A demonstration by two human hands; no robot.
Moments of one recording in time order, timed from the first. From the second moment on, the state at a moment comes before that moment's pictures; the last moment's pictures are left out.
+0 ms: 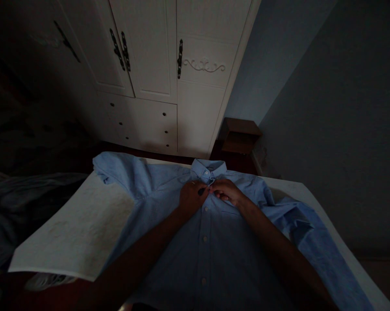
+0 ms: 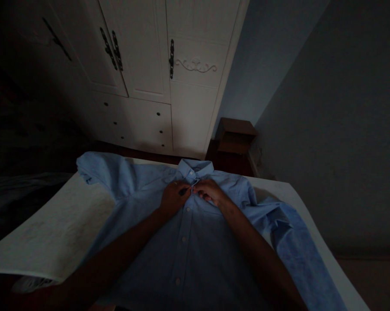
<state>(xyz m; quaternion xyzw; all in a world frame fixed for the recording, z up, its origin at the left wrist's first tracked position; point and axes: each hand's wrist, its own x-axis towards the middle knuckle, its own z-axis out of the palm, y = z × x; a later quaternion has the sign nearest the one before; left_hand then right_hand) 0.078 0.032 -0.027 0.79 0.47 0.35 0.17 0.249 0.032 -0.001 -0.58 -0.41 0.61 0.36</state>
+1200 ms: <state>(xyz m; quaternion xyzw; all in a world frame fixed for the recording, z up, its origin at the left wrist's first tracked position) 0.075 0.040 -0.026 0.77 0.51 0.31 0.23 0.251 0.032 -0.006 -0.57 -0.43 0.60 0.35</state>
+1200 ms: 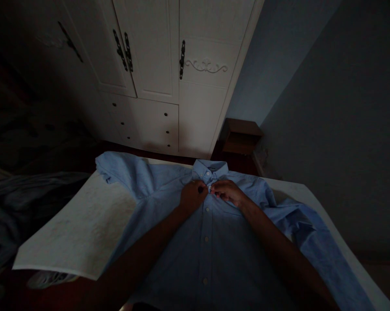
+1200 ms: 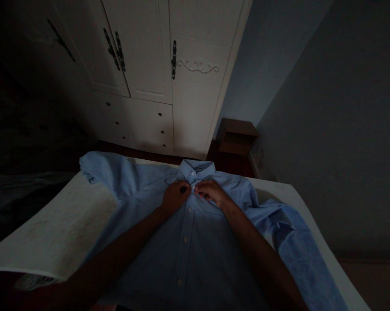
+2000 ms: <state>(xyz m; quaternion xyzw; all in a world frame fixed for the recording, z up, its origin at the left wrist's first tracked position) 0.059 0.049 -0.029 0.85 0.46 0.26 0.04 0.278 0.023 -0.036 -0.61 -0.74 0.09 0.29</state>
